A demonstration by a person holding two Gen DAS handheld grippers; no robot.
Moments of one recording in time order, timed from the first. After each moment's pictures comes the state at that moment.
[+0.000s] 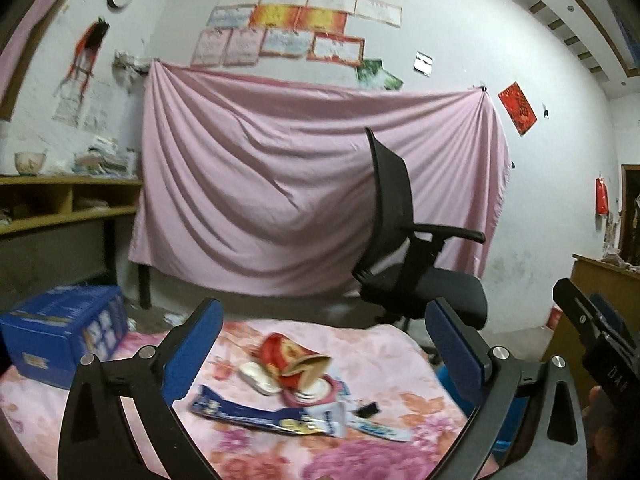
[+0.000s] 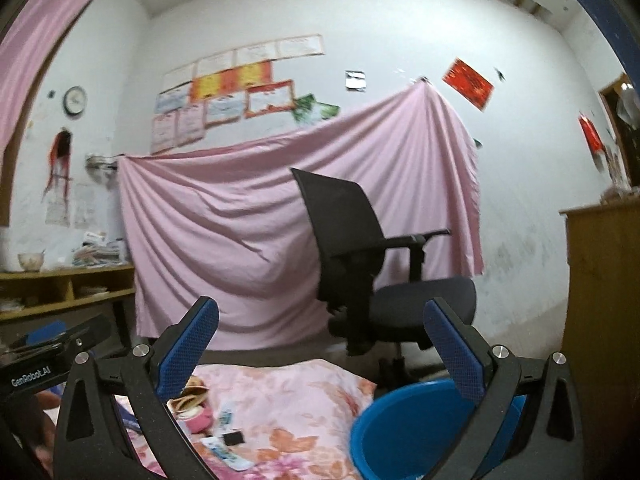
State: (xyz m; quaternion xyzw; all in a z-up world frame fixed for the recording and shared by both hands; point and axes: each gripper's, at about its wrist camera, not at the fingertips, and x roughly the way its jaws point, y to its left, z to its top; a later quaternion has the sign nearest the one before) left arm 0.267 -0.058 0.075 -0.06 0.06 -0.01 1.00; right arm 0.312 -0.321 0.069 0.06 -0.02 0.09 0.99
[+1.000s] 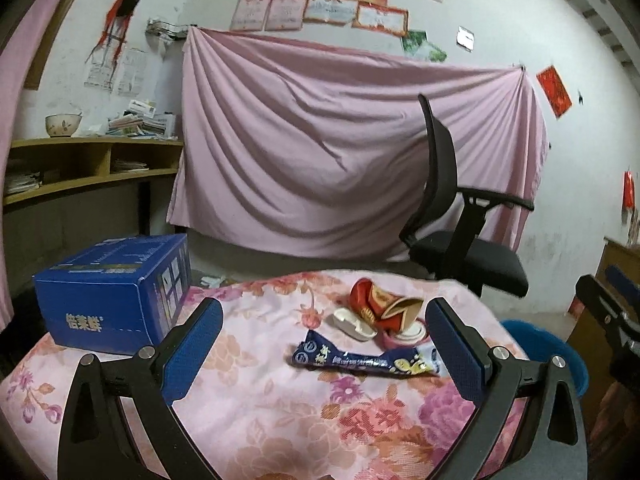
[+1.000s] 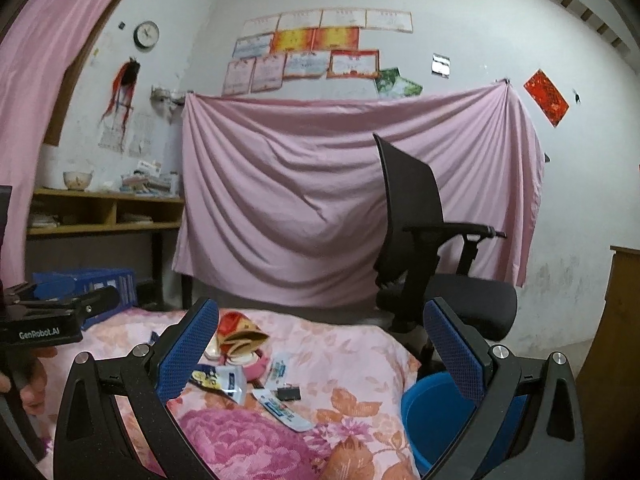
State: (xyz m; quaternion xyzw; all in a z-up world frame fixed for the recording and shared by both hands) left arm 0.256 0.016 0.022 -0.07 0.14 0.04 0.99; right arm 0.308 -0.247 0.041 -0.05 0.04 0.17 0.98
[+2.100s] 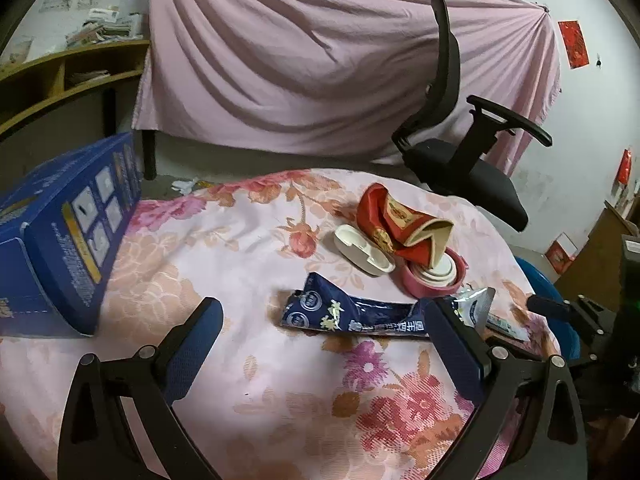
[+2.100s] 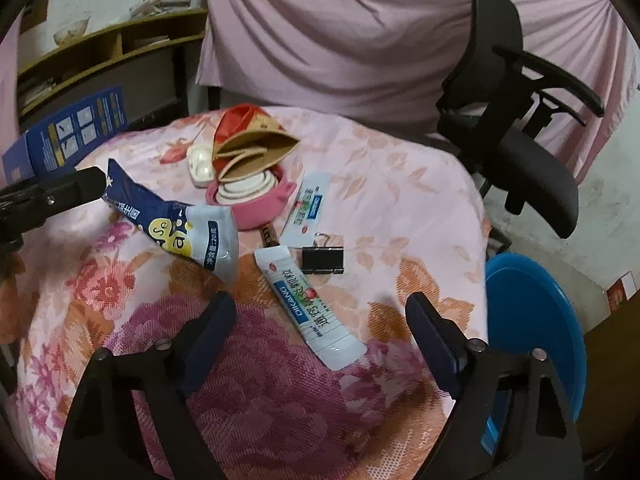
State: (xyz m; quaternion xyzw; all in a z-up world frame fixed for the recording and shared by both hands) left arm 0.342 0.043 -0.017 -0.11 0.33 -0.03 0.94; right arm 0.410 -0.194 -0.035 -0.16 0.38 0.22 0.88
